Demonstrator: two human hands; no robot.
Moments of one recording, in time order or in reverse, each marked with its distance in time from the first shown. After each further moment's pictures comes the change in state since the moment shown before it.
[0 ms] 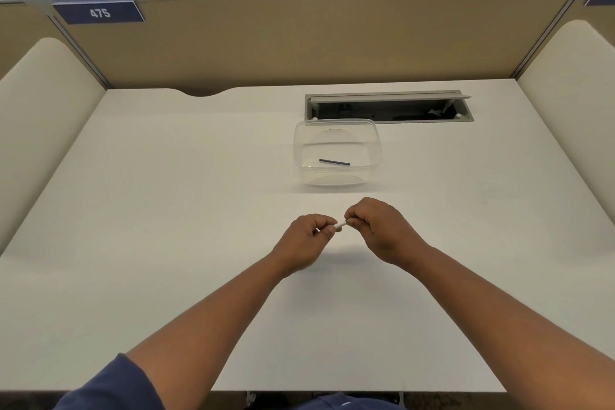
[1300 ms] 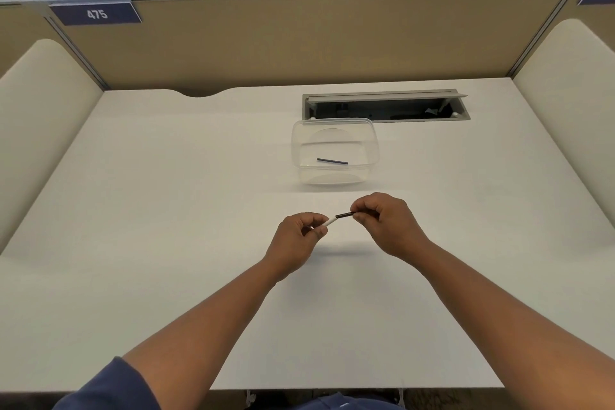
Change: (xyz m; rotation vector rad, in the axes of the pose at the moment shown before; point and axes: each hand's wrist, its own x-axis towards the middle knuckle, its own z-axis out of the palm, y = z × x) left_hand 0.000 -0.019 0.001 -0.175 0.136 -0.055; right_hand -0.005 -0.002 -0.009 0.233 0.110 0.269
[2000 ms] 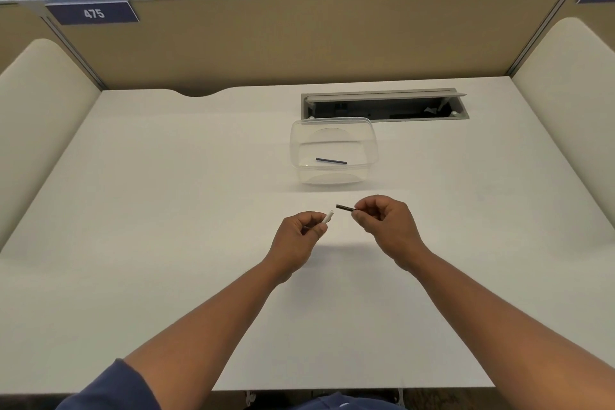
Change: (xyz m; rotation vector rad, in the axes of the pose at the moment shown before) left_hand -0.001 0.001 0.006 -0.157 0.003 -0.040; right_hand -0.006 0.009 0.010 0.433 0.099 0.234
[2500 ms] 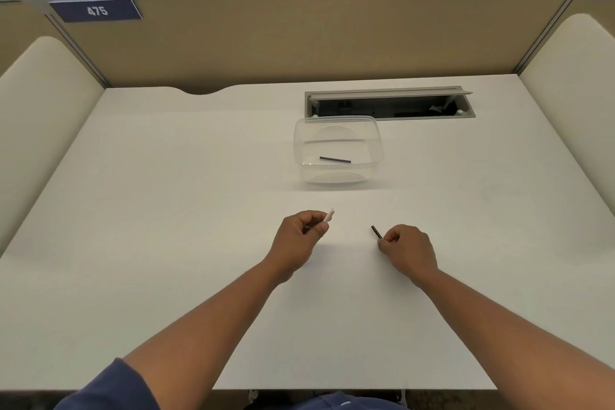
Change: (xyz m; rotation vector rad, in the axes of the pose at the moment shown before) left_hand -0.003 0.004 -0.005 0.001 0.018 -0.040; right_hand 0.001 0.061 -0.014 -0.545 0.078 0.348
